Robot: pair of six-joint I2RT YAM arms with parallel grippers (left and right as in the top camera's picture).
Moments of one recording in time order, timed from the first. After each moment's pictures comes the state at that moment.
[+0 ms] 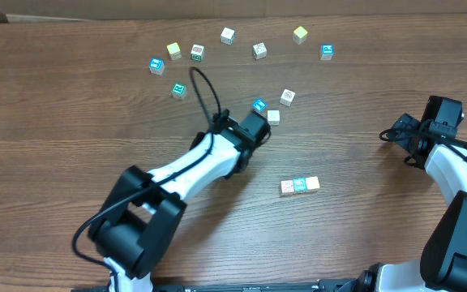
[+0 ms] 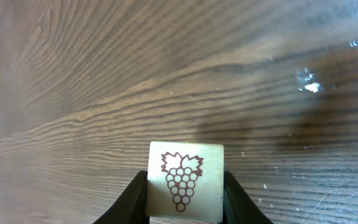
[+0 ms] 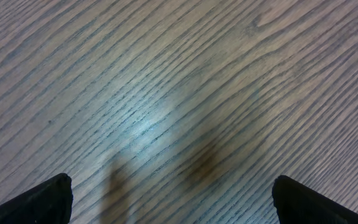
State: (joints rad) left arm -0.69 1.94 1.26 -0.88 -0.69 -0.32; right arm -0.34 1.64 0.91 -0.30 0.22 0.33
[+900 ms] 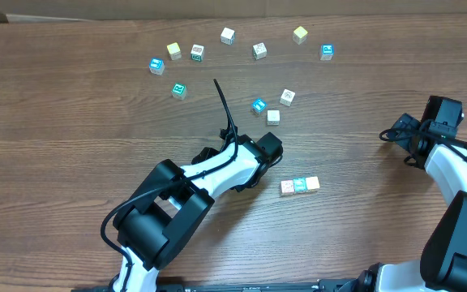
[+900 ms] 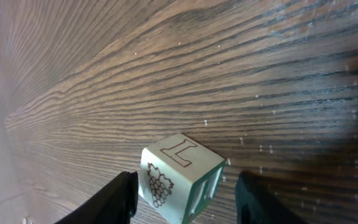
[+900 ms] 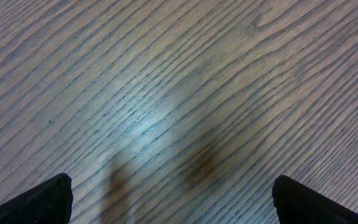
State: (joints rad) left arm -0.77 2.04 1.26 -0.96 -0.72 -0.52; right arm -0.34 1.64 0.91 -0.30 0.22 0.33
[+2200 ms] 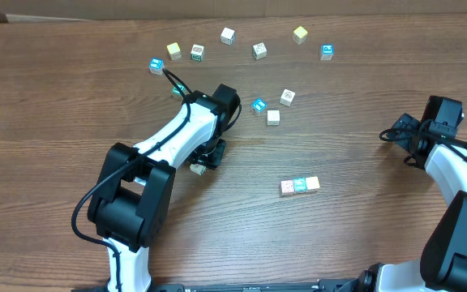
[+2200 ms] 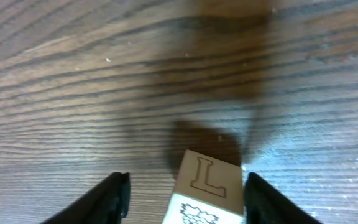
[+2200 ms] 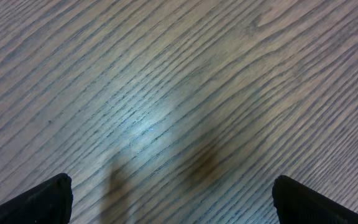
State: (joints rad) left arm -0.48 2.04 1.43 -1.07 -0.21 -0.23; right arm -0.34 1.64 0.91 -0.30 0.22 0.33
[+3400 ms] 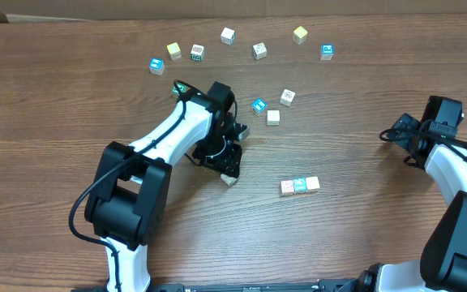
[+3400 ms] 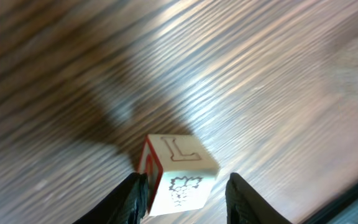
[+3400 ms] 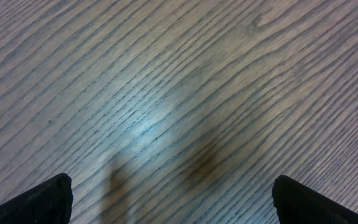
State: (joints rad) left arm -0.44 2.04 1.43 -1.05 0.39 0.08; right arm -0.34 1.64 0.91 -0.30 0.22 0.33
